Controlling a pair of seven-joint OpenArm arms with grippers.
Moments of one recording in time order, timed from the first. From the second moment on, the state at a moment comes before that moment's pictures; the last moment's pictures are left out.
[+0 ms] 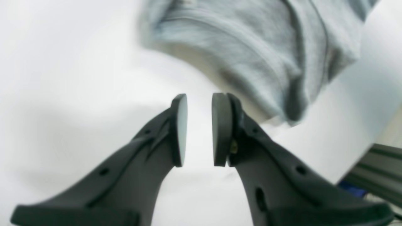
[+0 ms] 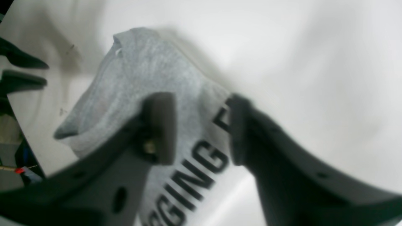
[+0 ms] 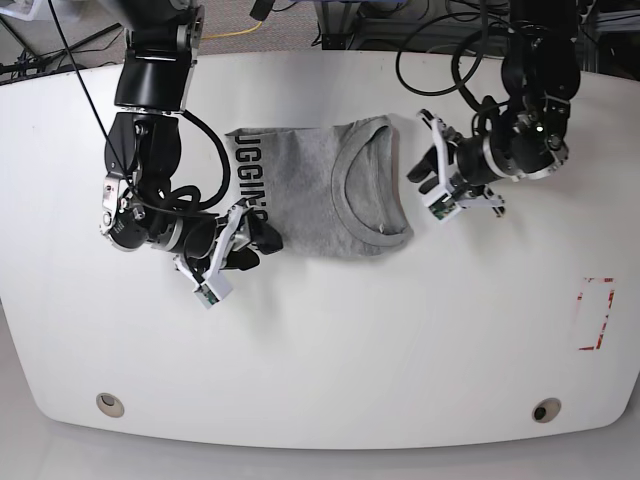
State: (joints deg) left arm 6.2 -15.2 3.1 111.1 -25.1 -40.2 64.2; right arm 12.6 9.0 9.2 87.8 42.7 40.7 -72.7
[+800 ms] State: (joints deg) left arm 6.6 -11.3 14.2 102.9 -6.3 -40.4 63.7; right arm 14.9 8.5 0.7 73.0 16.7 40.7 -54.2
